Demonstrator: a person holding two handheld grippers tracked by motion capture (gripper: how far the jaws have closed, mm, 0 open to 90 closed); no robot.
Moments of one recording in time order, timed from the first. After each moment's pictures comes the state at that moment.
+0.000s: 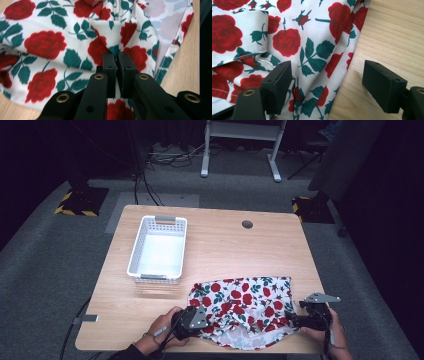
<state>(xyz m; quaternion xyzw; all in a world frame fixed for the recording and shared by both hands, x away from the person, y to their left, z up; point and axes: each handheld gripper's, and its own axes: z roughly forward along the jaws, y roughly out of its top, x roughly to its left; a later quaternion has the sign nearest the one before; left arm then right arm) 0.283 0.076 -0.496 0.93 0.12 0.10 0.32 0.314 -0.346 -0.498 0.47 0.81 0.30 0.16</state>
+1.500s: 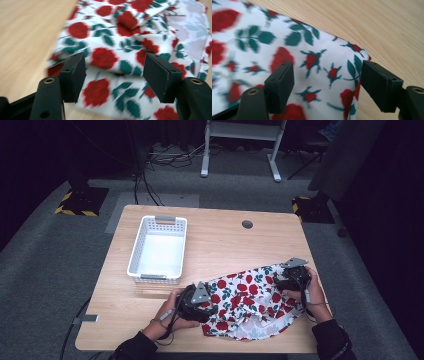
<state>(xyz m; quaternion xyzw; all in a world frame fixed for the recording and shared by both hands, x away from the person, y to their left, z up) 0.329 0.074 -0.475 0.88 0.23 0.12 0.39 0.421 -0.299 -0.479 0.40 0.85 0.22 0.26</state>
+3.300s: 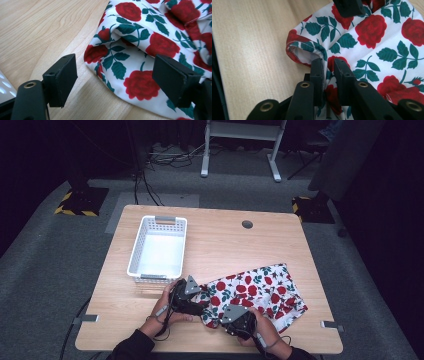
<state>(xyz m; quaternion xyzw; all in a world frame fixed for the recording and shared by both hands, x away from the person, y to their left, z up) 0.350 0.083 -0.502 0.86 0.31 0.14 0.37 0.291 -0.128 -0.490 0.15 0.94 0.28 0.14</state>
